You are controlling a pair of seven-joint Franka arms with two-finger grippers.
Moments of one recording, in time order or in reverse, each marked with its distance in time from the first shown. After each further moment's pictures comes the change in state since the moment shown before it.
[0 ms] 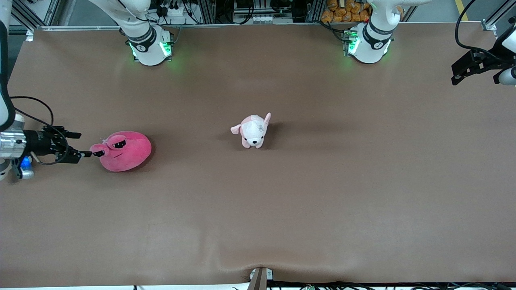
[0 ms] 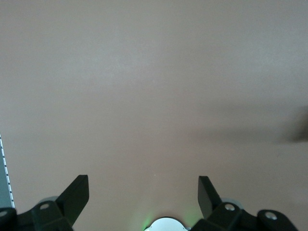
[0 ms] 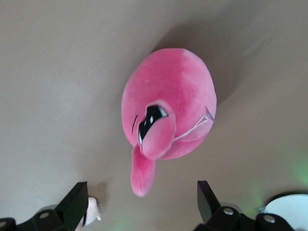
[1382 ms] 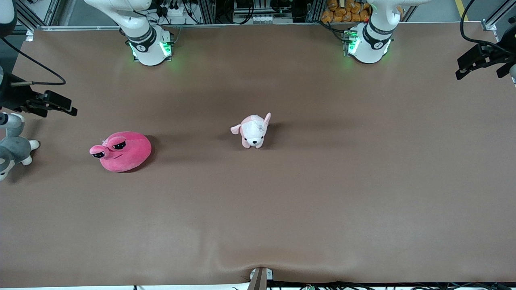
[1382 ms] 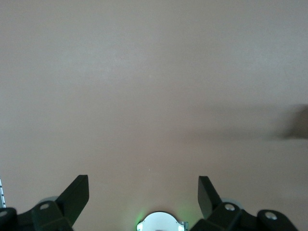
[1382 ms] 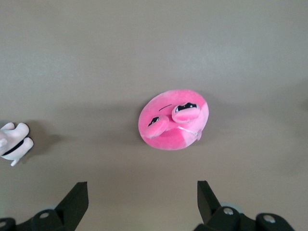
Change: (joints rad) left arm 0.023 -0.017 0.003 0.004 -0.039 -0.027 0.000; right arm 0.180 -0.373 0.007 -0.032 -0.247 -0.012 -0.526
